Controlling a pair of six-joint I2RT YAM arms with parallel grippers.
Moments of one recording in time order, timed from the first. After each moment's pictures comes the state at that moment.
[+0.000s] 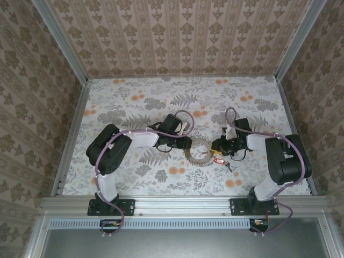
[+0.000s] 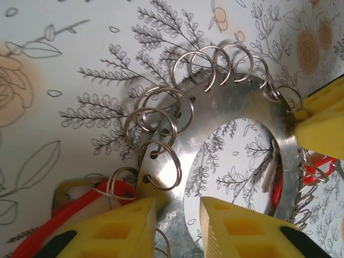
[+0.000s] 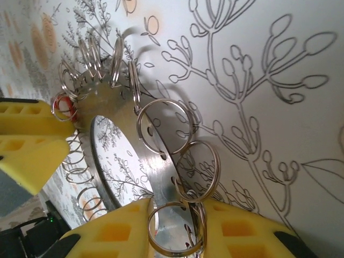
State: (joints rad) left arm -0.79 1.89 1.04 -0.09 0.42 -0.48; right arm 0.09 1.61 0.63 -0.21 -0.73 0.46
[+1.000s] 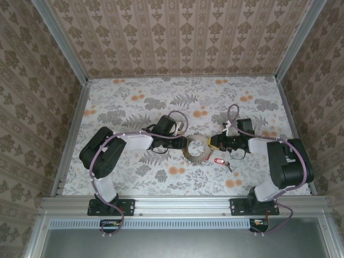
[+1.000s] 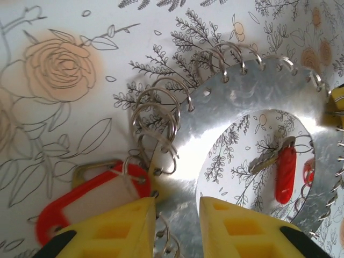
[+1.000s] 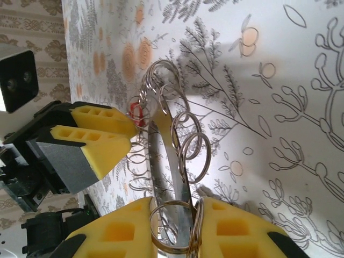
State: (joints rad) left arm -0.76 1.80 0.93 -0.01 0.39 -0.53; right arm 0.07 1.55 0.57 0.04 -0.87 0.53
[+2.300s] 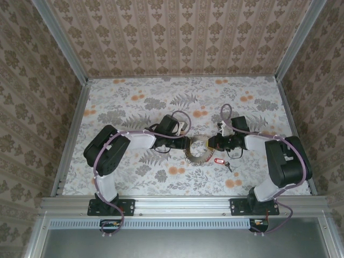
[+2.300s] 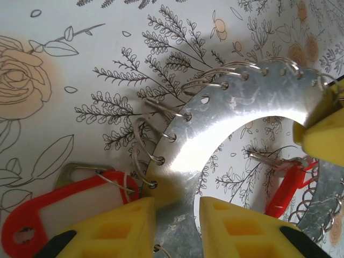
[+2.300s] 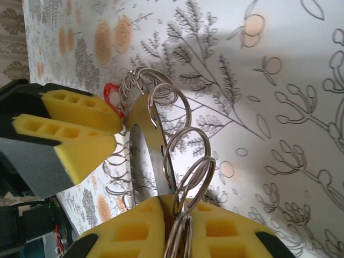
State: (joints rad) left arm -0.77 1.86 0.97 0.01 0.44 -0.53; right arm 0.14 1.56 0.64 -0.12 -0.75 0.39
